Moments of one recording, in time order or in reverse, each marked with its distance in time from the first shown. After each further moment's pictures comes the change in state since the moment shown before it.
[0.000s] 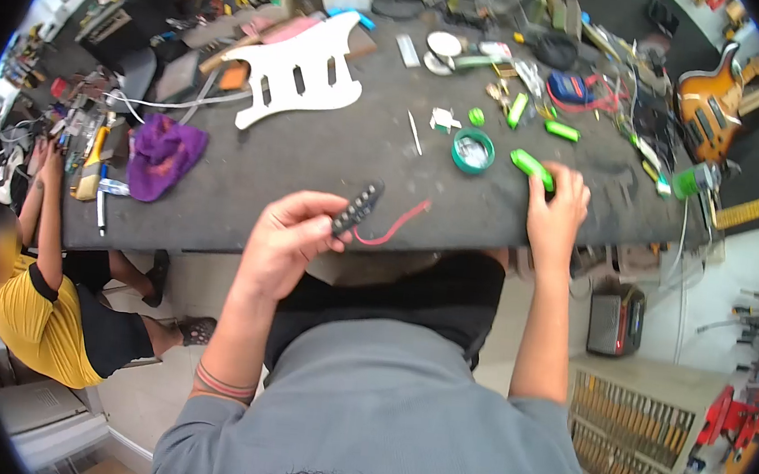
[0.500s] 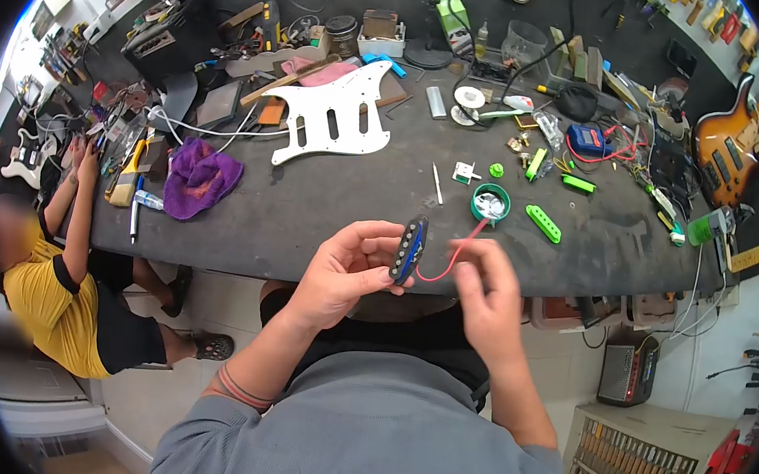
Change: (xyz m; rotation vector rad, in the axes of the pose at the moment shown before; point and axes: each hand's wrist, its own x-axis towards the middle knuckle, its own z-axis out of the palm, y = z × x) left_hand 0.018 -0.006 0.041 0.089 -0.156 0.105; right_hand -0.050 -0.126 -0.043 1.066 -0.517 0.092
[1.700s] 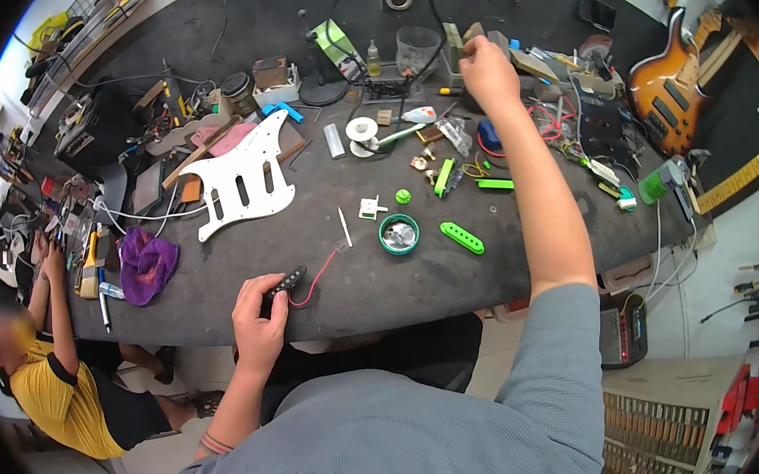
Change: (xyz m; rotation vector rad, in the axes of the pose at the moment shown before) left_hand 0.015 -0.015 -0.023 1.237 0.487 0.376; right_hand 0.364 0.052 -0.222 -0.984 0.419 -0.172
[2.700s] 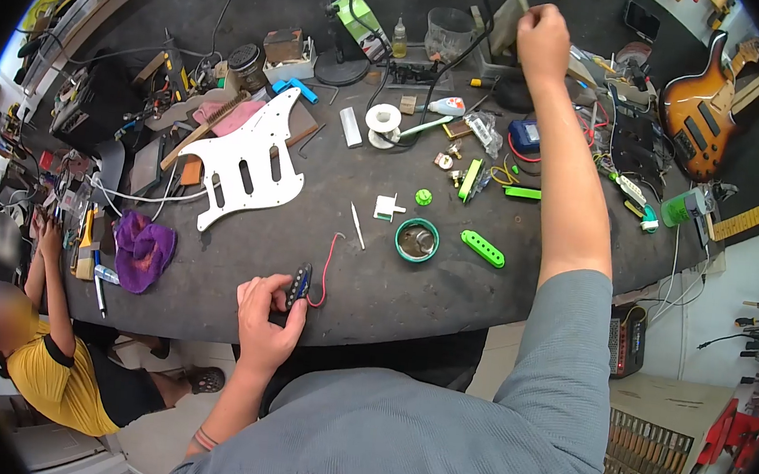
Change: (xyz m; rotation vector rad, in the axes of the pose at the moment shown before) left_hand 0.007 -0.001 0.003 0.164 -0.093 0.054; right_hand 0.066 0.031 0.022 0.038 0.507 -0.122
